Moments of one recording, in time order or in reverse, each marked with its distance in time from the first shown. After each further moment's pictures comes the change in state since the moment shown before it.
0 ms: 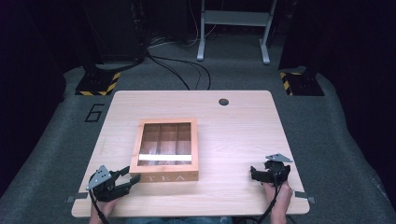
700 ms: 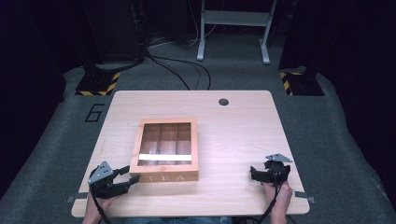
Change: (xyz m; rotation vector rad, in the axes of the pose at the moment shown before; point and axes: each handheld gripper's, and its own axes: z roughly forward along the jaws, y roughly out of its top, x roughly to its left) left arm 0.002 0.017 -0.001 0.135 -0.013 0.035; right arm 0.000 0.000 0.000 0.001 0.002 -0.004
